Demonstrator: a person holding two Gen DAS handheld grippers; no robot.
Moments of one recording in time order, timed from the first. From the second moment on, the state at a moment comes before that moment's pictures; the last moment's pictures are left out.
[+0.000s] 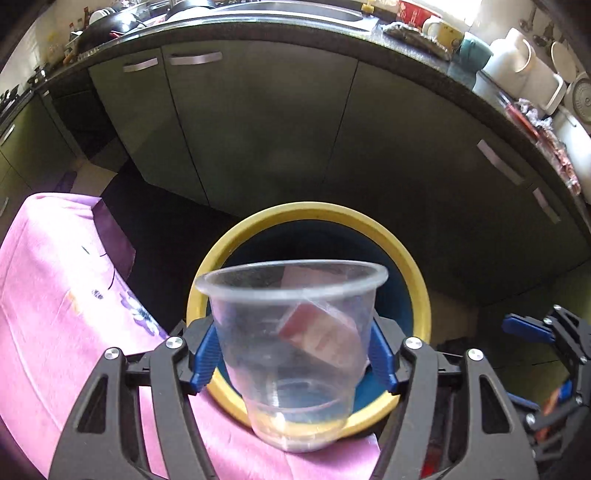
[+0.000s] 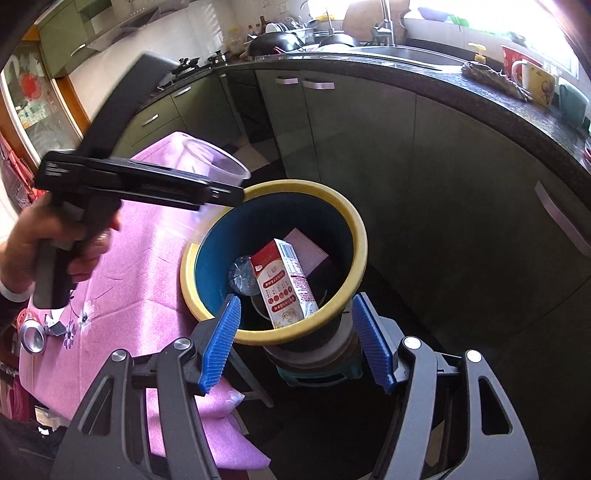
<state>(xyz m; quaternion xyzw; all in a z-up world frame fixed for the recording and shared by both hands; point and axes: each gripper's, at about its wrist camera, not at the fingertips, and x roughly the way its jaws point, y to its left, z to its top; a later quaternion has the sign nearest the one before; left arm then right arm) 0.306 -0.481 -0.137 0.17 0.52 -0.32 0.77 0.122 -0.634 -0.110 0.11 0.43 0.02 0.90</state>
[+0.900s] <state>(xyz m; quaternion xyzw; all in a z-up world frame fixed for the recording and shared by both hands) 0.157 -0.166 0.003 0.06 0.41 -0.23 0.88 0.140 -0.497 -0.092 -0.01 0.43 0.16 0.89</state>
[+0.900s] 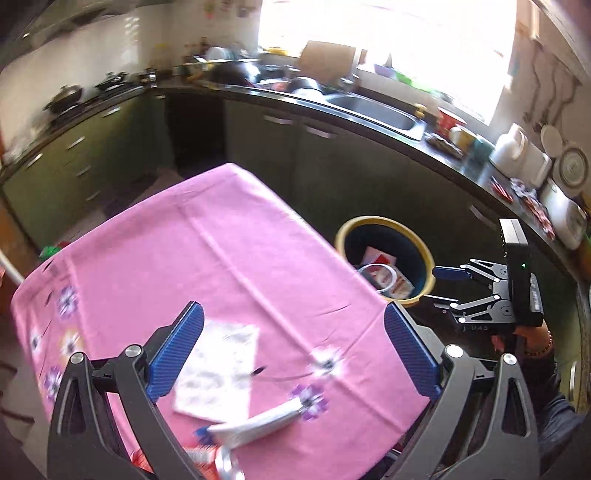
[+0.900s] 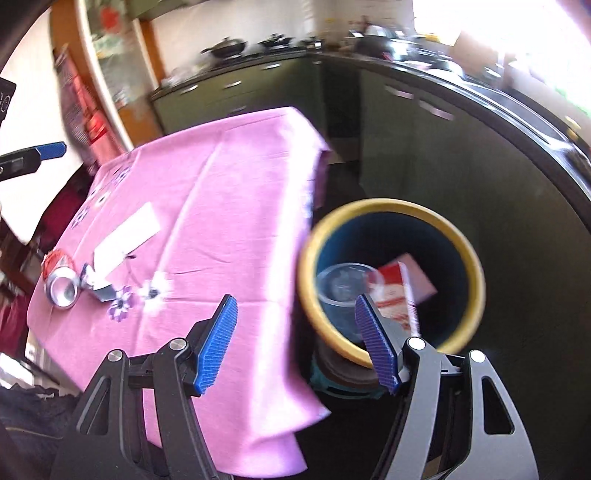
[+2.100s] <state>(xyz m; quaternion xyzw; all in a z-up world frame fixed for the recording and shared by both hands) 0.093 0.031 -0.037 -0.08 0.40 -0.10 0.91 0.228 -0.195 -0.153 -0.23 0.47 0.37 0.77</state>
